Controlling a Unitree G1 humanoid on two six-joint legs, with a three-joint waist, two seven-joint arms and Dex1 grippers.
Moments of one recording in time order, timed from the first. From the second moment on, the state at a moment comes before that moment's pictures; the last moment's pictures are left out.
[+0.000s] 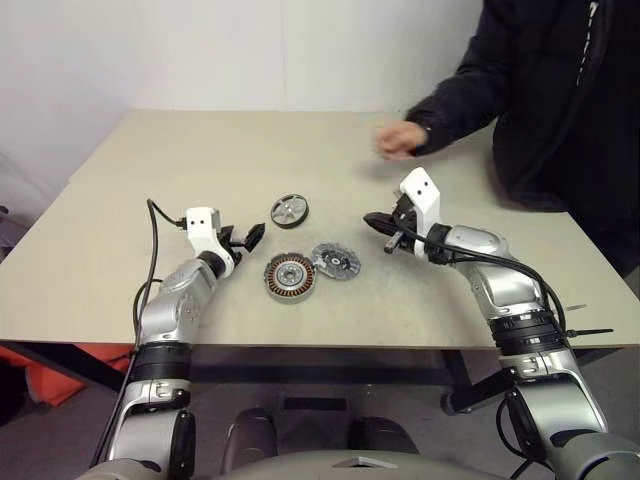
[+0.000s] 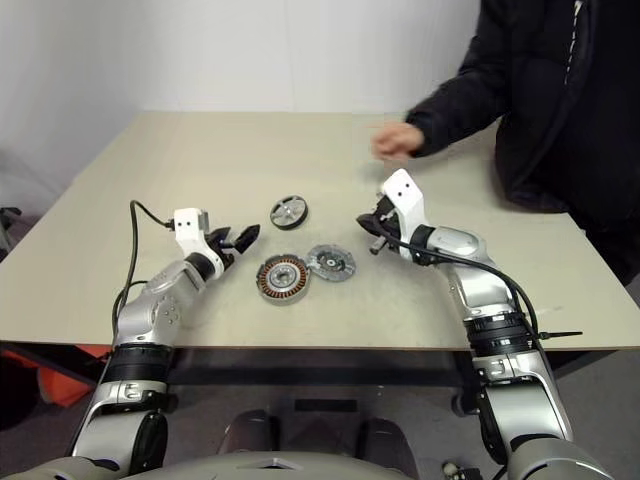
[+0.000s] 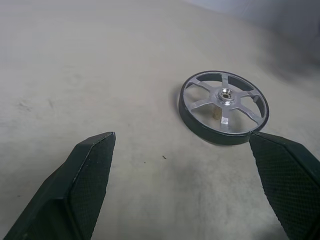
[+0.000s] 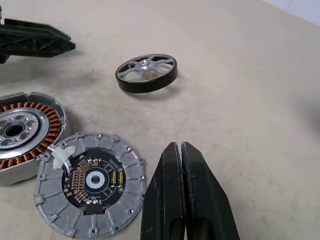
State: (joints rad) left arm -0.38 0.19 0.20 0.24 -0.39 0.43 -0.34; right arm -0.52 -0.46 0.09 0.15 0.18 0.39 0.80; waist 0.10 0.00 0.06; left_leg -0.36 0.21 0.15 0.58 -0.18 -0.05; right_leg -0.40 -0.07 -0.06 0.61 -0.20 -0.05
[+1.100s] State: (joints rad) left arm -0.35 0.25 0.06 0.19 -0.28 0.29 -0.50; right arm -0.85 -0.38 0.60 0.34 -0.14 -0.27 1.37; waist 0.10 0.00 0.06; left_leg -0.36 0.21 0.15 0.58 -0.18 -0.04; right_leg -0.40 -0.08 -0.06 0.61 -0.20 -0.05
